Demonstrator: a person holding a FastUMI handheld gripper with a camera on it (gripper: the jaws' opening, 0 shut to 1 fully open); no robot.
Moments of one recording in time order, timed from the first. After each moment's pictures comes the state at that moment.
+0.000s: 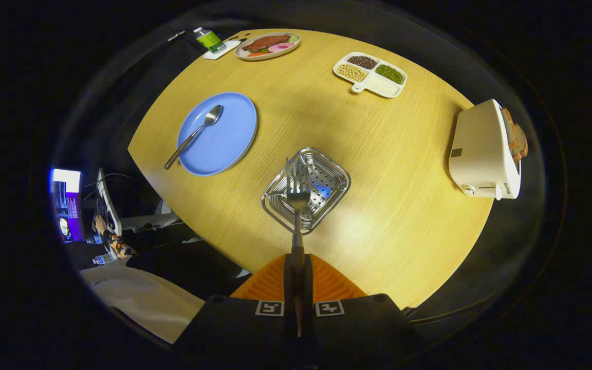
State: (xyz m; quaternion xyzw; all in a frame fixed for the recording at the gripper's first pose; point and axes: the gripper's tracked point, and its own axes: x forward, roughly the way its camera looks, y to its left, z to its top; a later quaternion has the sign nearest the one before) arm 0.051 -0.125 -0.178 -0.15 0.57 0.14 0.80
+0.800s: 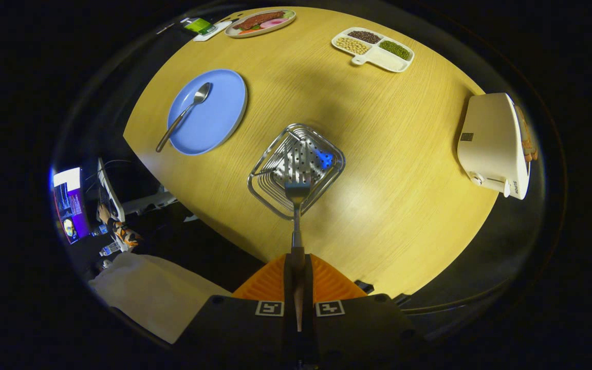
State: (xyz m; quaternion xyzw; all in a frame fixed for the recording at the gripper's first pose) arm 0.042 -0.141 -0.182 -0.16 0.64 0.13 0.74
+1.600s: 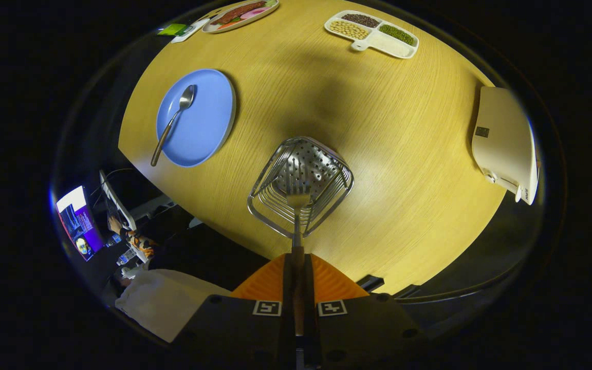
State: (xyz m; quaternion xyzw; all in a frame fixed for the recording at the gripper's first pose) arm 0.065 -0.119 -0.190 -0.12 0.70 0.11 0.70
